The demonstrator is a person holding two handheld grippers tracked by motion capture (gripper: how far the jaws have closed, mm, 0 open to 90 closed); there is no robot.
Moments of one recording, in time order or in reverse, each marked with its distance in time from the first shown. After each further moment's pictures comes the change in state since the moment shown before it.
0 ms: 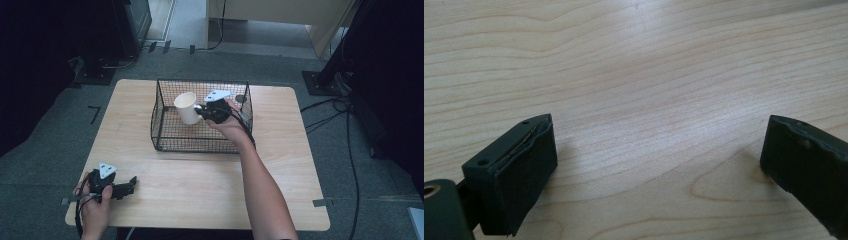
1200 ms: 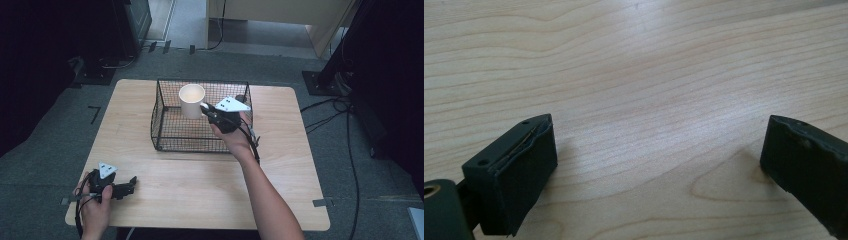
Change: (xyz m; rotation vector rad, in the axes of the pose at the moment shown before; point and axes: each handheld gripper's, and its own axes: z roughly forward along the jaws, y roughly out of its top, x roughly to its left) left arm 0.000 0.000 0.000 0.000 0.001 0.000; right arm 0.032 -0.004 -0.054 -0.236 -0.132 0.059
